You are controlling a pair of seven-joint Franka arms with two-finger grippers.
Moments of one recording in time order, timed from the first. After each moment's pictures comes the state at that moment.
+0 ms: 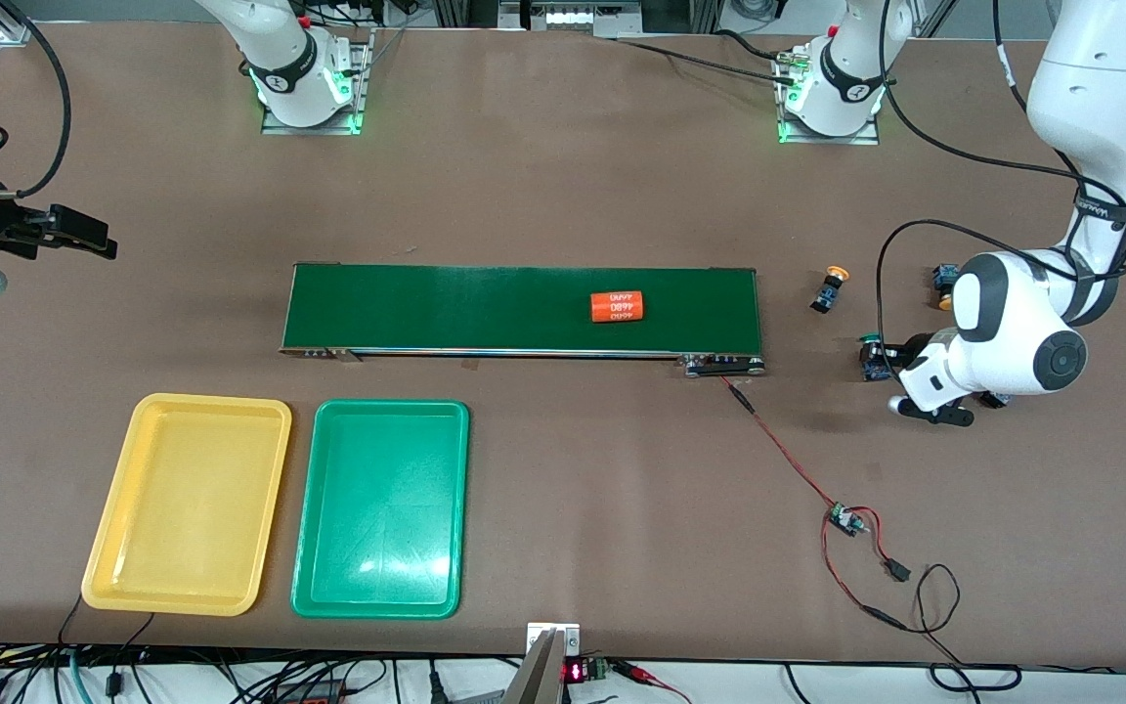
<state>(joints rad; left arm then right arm) 0.20 0.53 -0.15 -1.91 -0.06 2.11 0.24 0.00 0.08 -0.06 -1.61 0.01 1.54 -0.06</state>
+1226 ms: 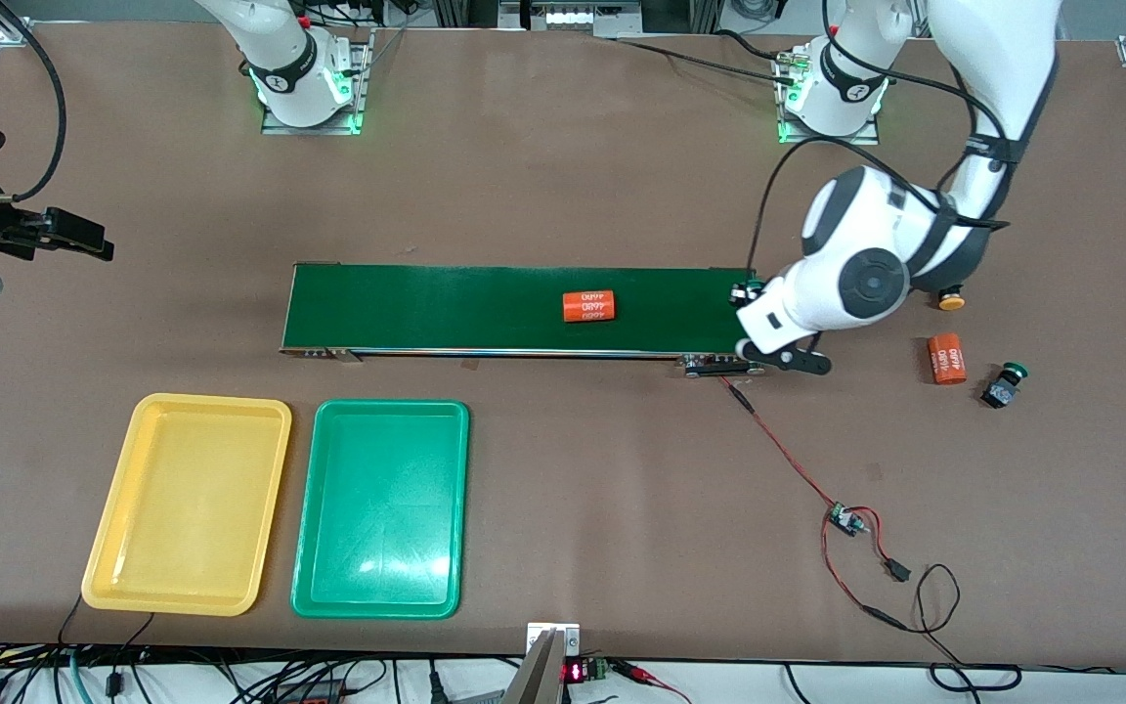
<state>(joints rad) -0.05 0.36 -0.35 -1.92 -0.06 1.98 -0.21 -0.01 0.08 -0.06 -1.61 0.01 1.54 -0.06</state>
